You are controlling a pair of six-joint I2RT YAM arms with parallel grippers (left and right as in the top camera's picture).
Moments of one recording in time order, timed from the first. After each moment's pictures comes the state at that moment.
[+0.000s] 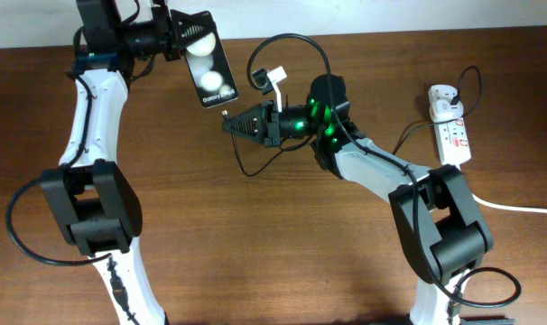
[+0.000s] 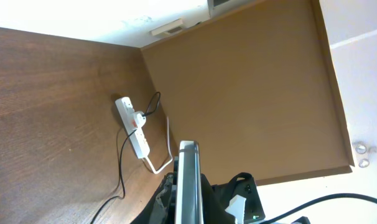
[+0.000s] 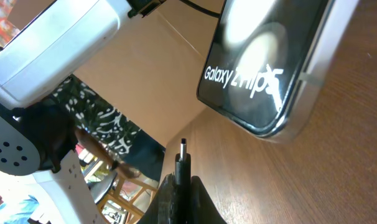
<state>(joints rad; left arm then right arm) 0.07 2.23 2.05 -0.18 1.41 -0.80 0.43 2.00 1.23 0.78 -1.16 0.81</state>
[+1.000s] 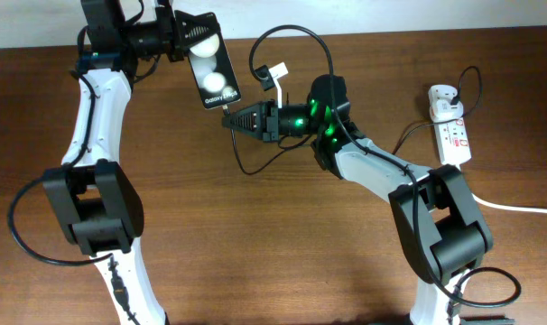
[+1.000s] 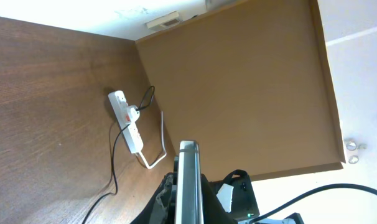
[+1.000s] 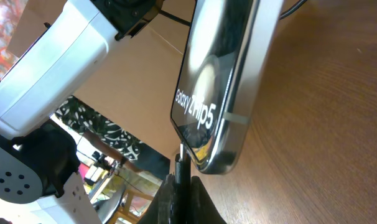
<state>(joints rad) 0.06 2.23 2.05 -0.18 1.43 -0.83 0.43 2.00 1.23 0.79 -1.11 0.92</state>
